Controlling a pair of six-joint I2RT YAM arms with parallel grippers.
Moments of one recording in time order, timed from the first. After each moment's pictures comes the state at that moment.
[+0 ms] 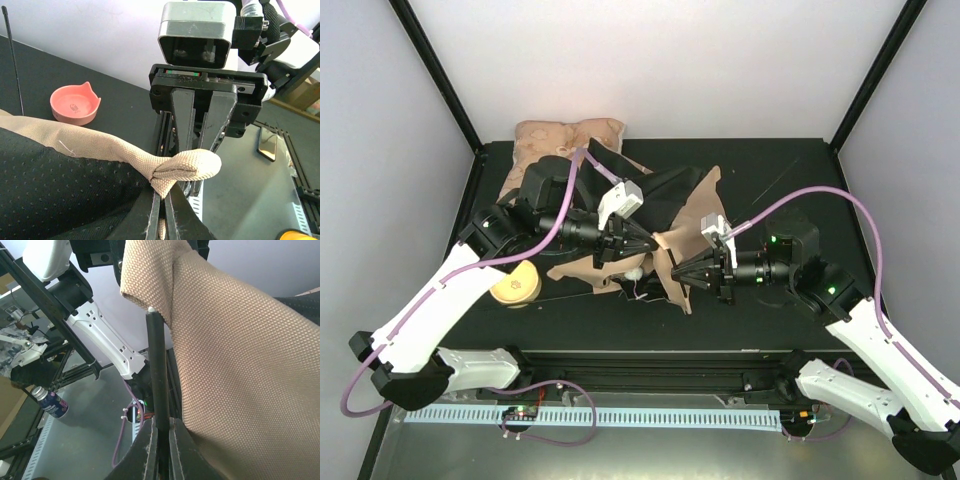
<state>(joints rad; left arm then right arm) -0.75 1.21 1.53 -0.79 0.76 -0.07 0.70 0.87 1.02 -0.48 -0.81 0.17</state>
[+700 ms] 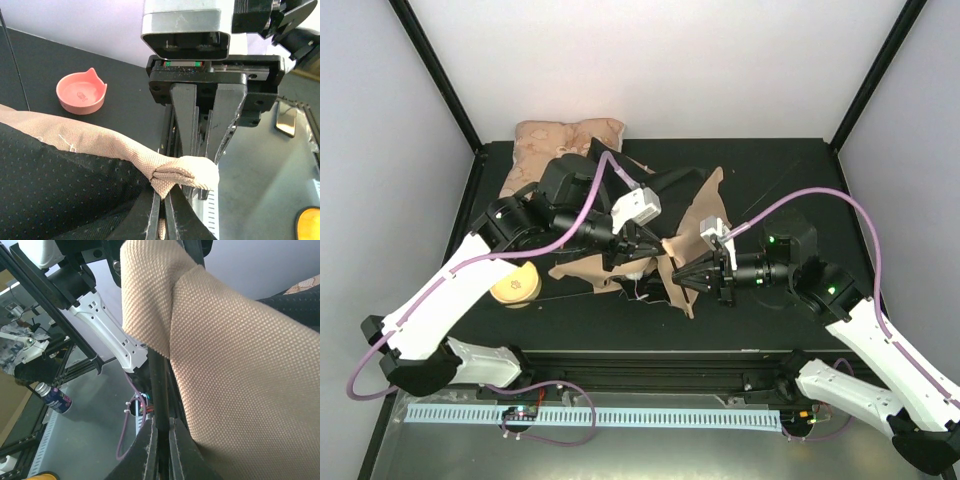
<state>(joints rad) -0.82 1.29 1.64 -0.92 0.66 0.05 0.70 0.86 1.02 -0.52 -0.82 0.17</state>
